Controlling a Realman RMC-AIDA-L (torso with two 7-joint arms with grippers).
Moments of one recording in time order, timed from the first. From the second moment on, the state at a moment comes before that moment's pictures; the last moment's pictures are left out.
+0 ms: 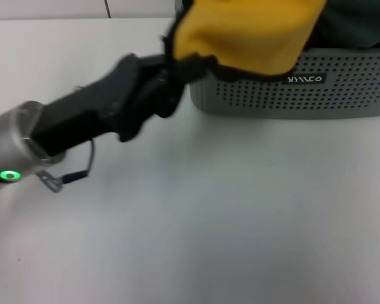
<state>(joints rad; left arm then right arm) -0.56 -2.07 1.07 0.30 1.17 1.97 -1.23 0.77 1.97 -0.88 -0.78 -0.95 -1.83 1.51</state>
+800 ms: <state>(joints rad) -0.47 -2.06 1.02 0.43 1.00 2.03 -1.18 0.64 2.02 -1.04 -0.58 -0.99 -1.88 1.46</state>
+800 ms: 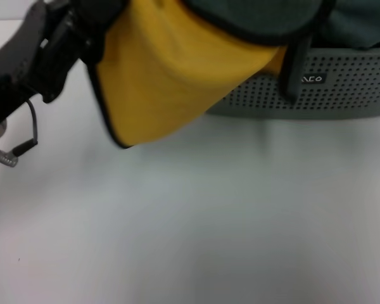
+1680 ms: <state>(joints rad) -0.44 -2.06 1.13 0.49 0.94 2.04 -0.98 0.61 2.03 -1.35 -0.38 -0.99 -1.79 1.19</state>
